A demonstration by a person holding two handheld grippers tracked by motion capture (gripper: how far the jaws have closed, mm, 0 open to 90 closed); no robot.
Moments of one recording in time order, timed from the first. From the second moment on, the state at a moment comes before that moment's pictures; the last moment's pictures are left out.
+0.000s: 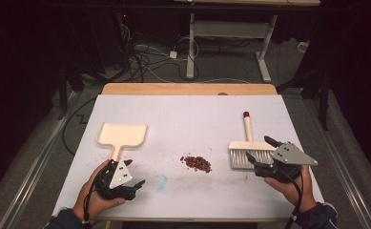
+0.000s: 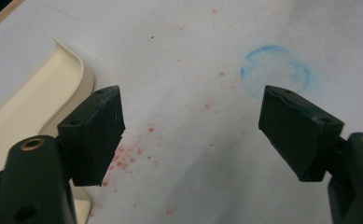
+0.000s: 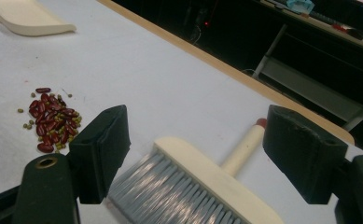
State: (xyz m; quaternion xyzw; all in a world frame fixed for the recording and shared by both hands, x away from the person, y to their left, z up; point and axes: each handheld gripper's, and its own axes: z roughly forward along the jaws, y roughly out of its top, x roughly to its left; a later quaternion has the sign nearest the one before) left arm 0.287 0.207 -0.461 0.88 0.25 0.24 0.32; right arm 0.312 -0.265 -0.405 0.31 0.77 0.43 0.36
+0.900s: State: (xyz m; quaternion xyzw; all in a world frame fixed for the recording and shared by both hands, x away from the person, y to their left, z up) left arm 0.285 0.207 -0.459 0.87 0.25 0.26 0.33; right arm 0.280 -0.271 -0.458 0.29 0.80 0.41 0.33
